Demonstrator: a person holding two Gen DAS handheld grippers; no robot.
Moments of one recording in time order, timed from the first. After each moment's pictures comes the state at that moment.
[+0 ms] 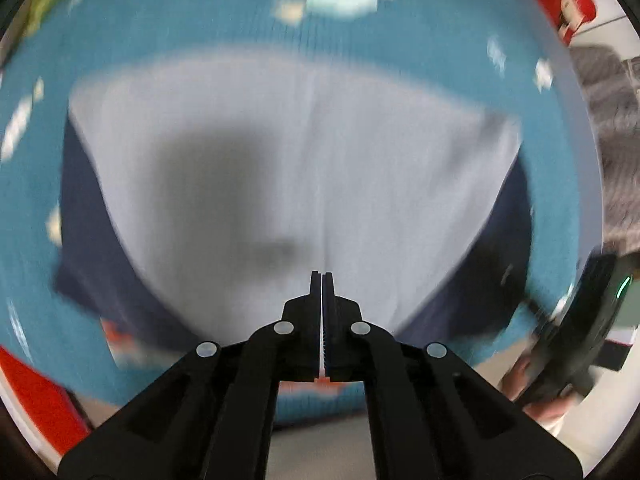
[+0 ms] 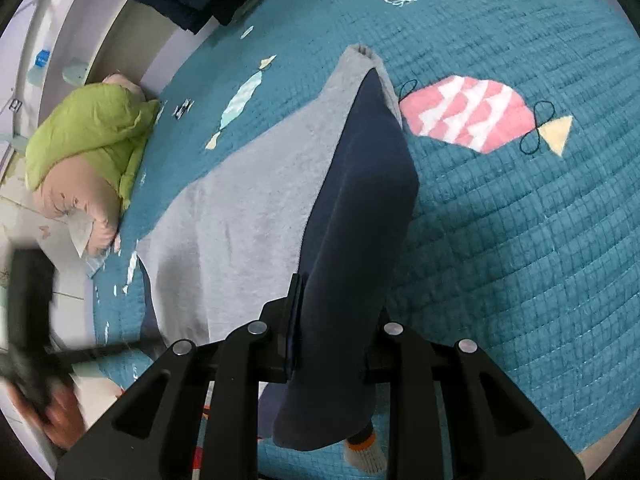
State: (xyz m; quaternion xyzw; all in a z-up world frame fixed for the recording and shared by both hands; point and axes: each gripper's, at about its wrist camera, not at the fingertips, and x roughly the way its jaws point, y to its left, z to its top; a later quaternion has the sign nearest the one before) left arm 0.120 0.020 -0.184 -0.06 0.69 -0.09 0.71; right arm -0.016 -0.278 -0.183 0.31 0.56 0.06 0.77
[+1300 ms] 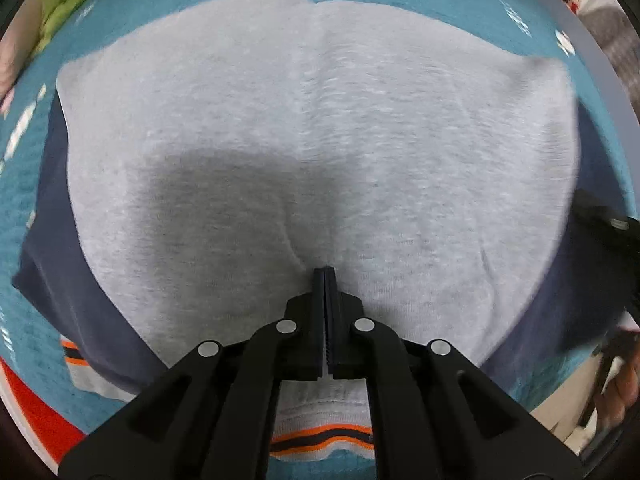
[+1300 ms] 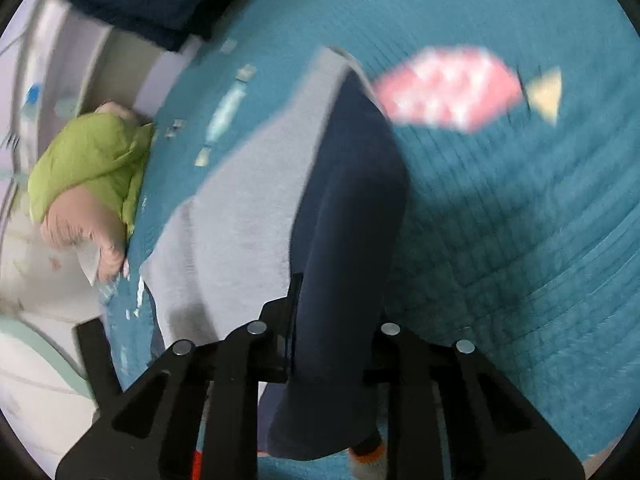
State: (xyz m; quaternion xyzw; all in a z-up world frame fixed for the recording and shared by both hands) left arm 0.051 0.003 -0.240 0.00 0.65 -0.06 0.76; right arm -0.028 -0.273 -0.168 0.34 0.51 0.07 0.78
